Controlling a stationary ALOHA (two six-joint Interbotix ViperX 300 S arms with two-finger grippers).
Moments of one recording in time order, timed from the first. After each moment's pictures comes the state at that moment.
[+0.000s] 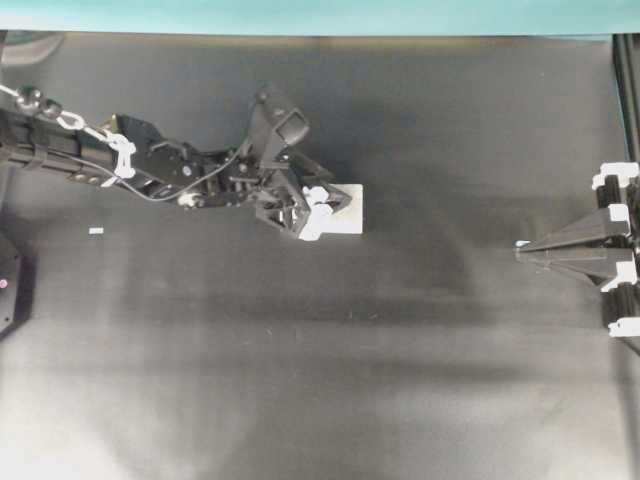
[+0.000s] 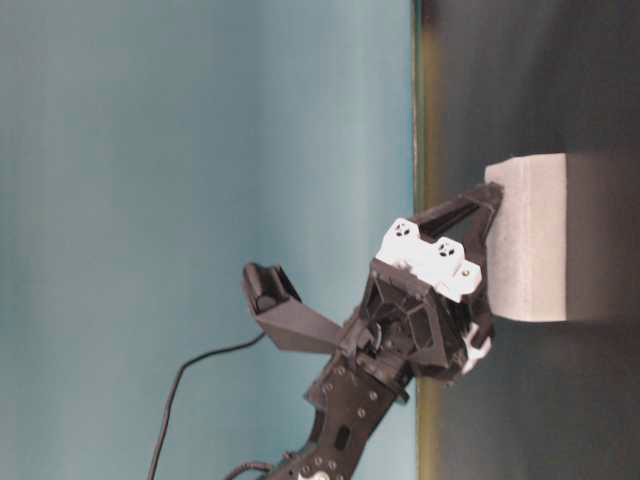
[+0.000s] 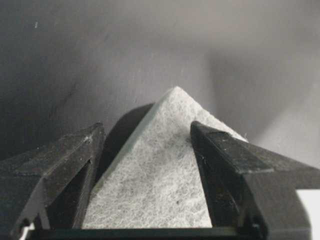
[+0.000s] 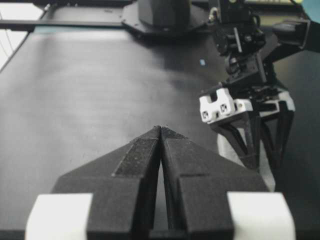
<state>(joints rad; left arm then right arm) 0.26 0.34 0.56 0.04 -0.26 -0.52 0.07 -1.03 1.31 0.00 -0.20 0.00</state>
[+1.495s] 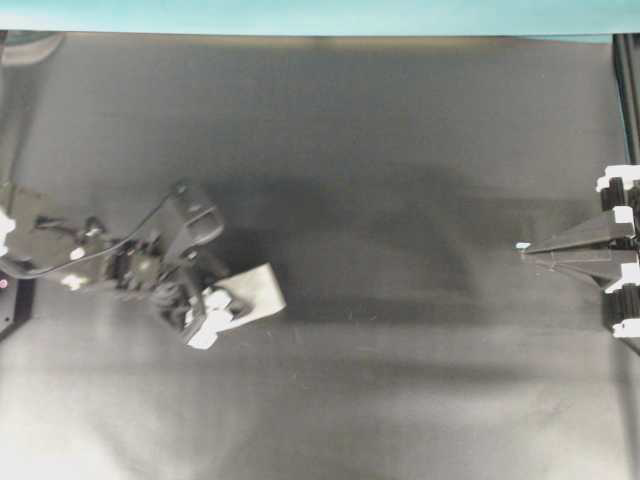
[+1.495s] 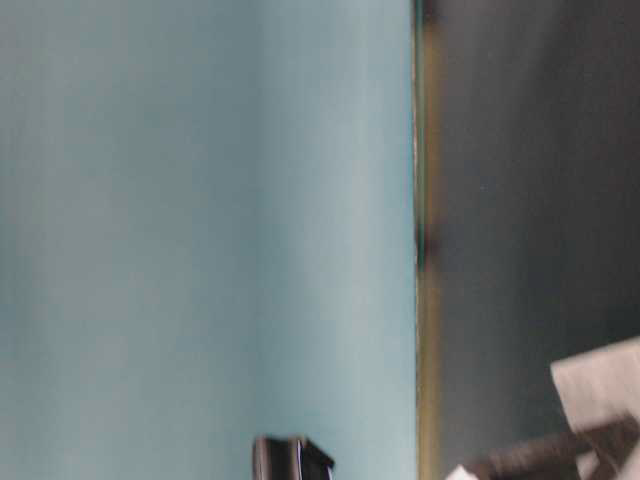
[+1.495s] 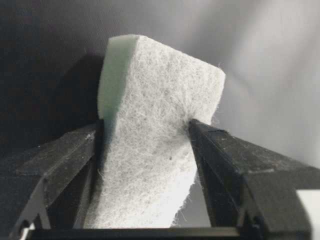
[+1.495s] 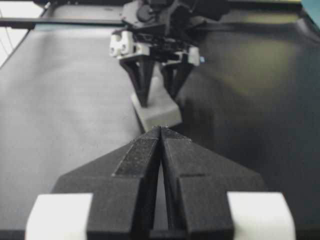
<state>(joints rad) -0.06 0.00 0.96 0.04 -0.08 -0.77 0.07 -1.06 1.34 0.00 -0.20 0.00</state>
